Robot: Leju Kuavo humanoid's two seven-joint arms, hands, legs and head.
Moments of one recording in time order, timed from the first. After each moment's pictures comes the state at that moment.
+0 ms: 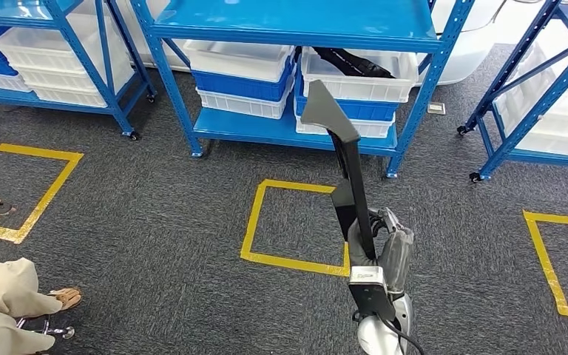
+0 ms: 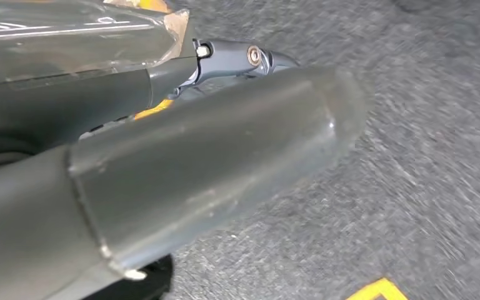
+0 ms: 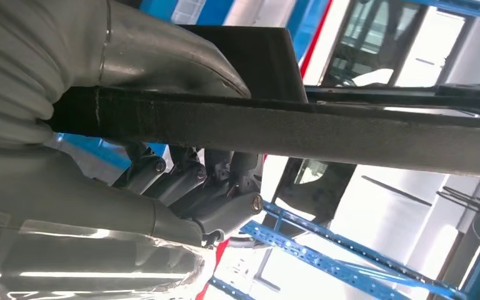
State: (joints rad) left arm -0.13 -0.11 1.35 -0.23 -0.53 -0.03 -0.53; right arm 0.01 0.20 0.15 -1.55 0.51 -0.54 -0.60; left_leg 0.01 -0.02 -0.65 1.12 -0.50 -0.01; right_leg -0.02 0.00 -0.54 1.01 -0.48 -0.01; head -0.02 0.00
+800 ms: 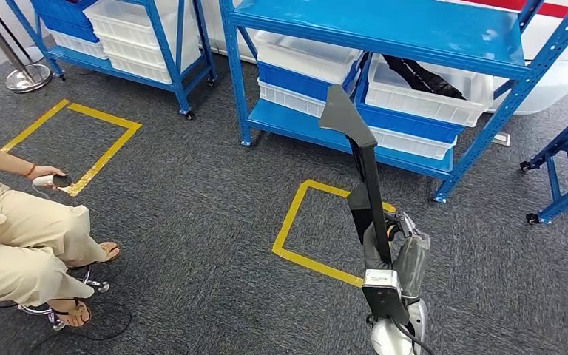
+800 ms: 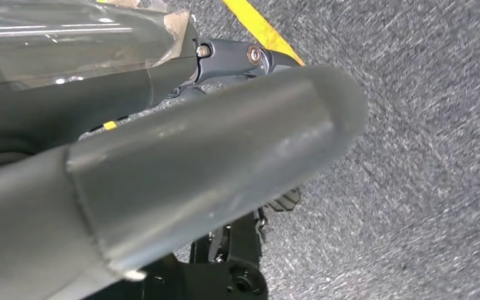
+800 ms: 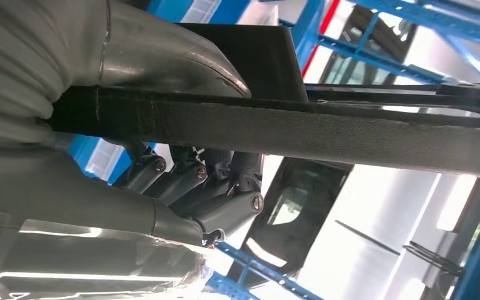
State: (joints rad) left arm -0.12 -0.17 1.25 -0.23 -0.66 0.09 -0.30; right arm 0.03 0.18 0.08 -1.58 0.54 -0.54 -0.61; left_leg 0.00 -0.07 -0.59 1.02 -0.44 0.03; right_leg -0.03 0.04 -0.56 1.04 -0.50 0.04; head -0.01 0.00
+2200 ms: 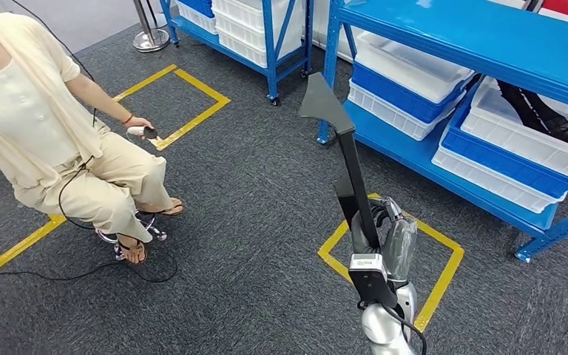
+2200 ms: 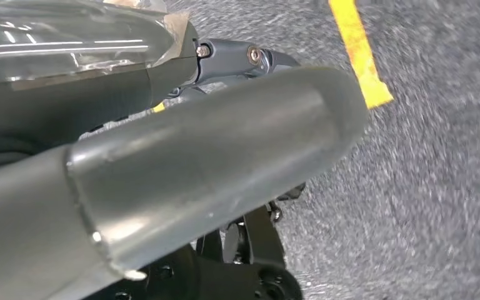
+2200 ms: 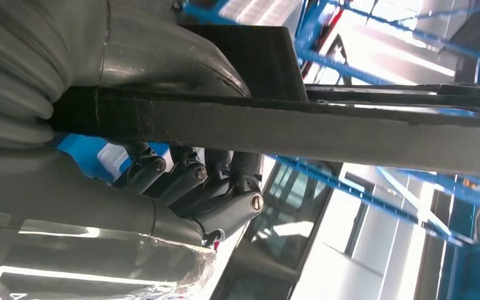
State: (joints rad) left arm -0.12 -0.19 1.23 -0.22 -0.63 0.10 -0.30; right arm -0.05 0.18 0.11 -1.52 0.56 -0.54 -0.59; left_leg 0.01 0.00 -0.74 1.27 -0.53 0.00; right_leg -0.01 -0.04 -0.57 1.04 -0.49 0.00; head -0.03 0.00
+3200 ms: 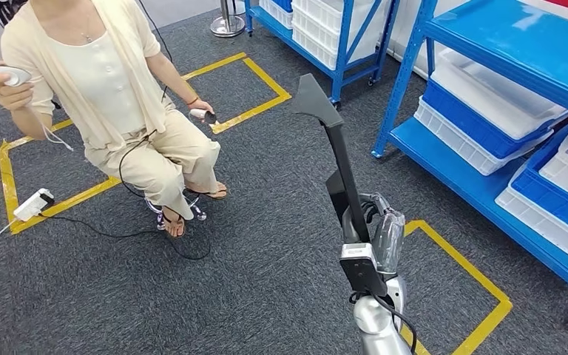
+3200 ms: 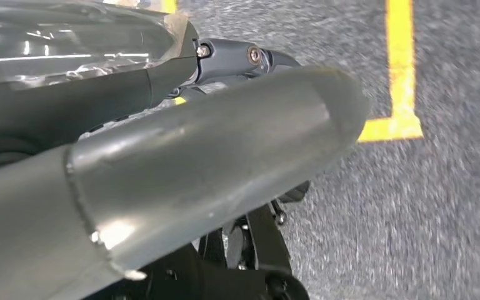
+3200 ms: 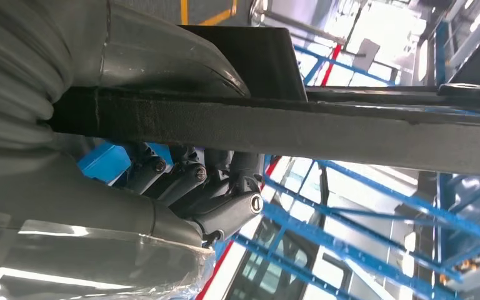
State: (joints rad) left arm -0.12 -0.19 1.23 -0.22 -0.63 0.11 -0.30; right arm -0.10 0.20 0.11 -1.43 0.55 -0.54 -0.59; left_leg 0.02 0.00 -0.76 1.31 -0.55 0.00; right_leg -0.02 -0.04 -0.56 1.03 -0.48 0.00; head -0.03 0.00
